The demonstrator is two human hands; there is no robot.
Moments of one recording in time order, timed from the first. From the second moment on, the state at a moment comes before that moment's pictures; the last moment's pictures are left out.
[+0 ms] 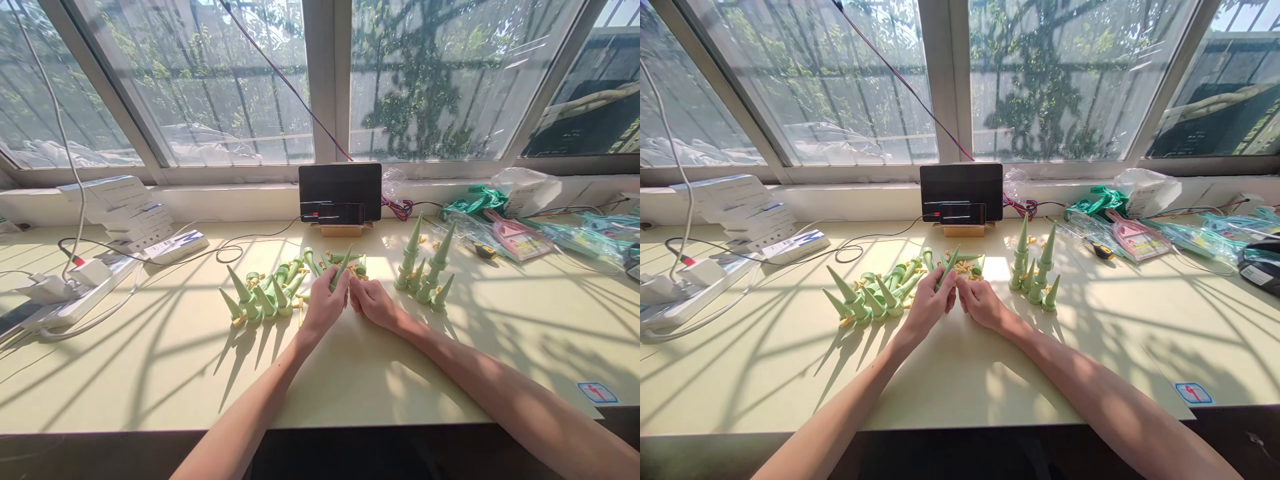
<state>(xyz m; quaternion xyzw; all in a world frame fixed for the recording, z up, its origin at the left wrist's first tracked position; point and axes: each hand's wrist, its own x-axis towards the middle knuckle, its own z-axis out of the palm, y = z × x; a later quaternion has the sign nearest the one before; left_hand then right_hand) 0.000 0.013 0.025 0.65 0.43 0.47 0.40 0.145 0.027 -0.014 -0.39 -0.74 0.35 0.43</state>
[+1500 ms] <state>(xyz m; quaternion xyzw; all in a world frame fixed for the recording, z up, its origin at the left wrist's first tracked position) 0.001 0.012 0.024 0.66 0.44 0.47 0.40 0.143 0.026 -0.014 -0.40 -0.72 0.33 0.47</state>
